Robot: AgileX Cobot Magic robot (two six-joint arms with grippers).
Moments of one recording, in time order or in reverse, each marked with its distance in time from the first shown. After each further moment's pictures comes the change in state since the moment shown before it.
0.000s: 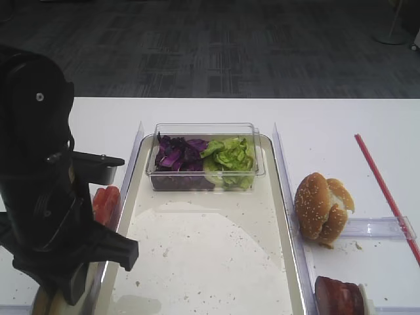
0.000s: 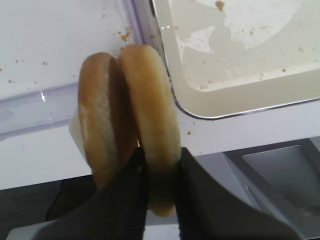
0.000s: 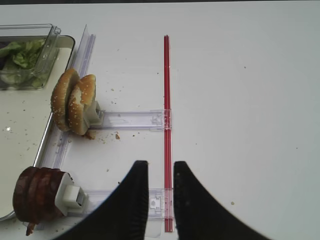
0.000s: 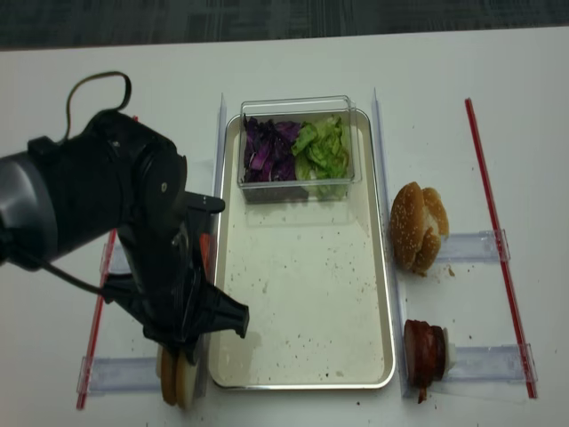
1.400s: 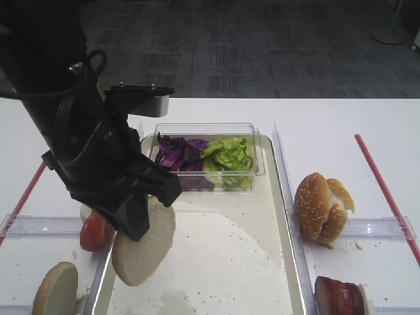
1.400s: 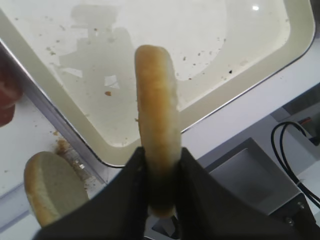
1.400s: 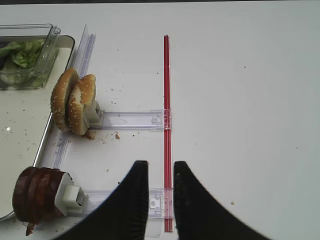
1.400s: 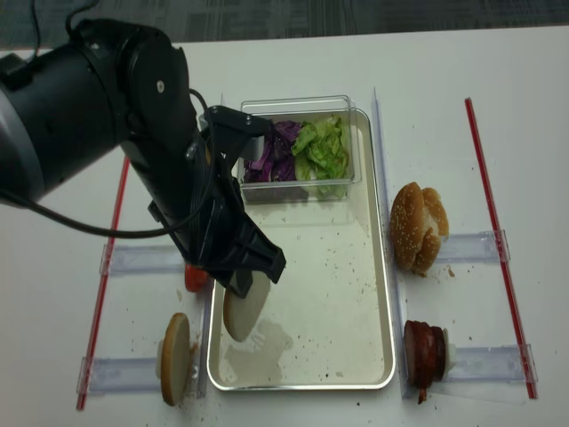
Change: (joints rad) left arm 0.002 0.000 -0.246 -0.168 0.034 0.349; right arm 0.000 0.000 0.000 0.000 0.000 0.000
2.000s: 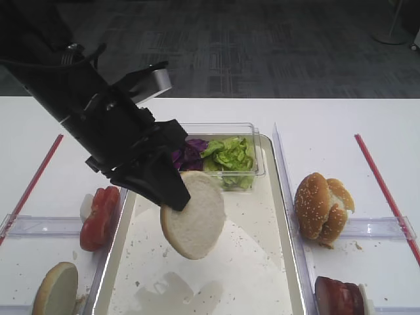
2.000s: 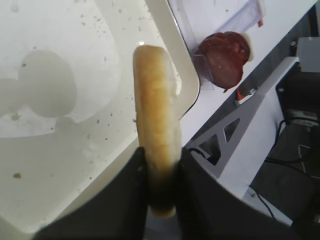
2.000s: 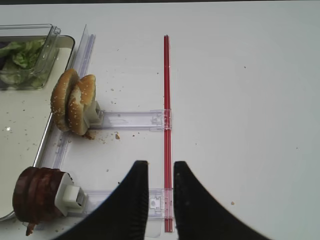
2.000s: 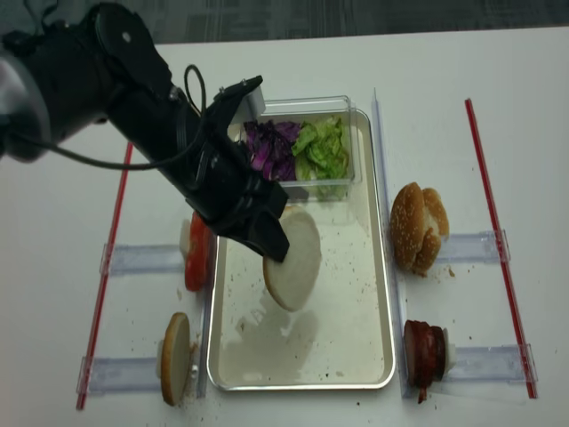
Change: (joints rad) left arm 0.202 0.126 0.000 -0.506 -0.006 0.442; right arm 0.000 0.000 0.000 0.000 0.000 0.000
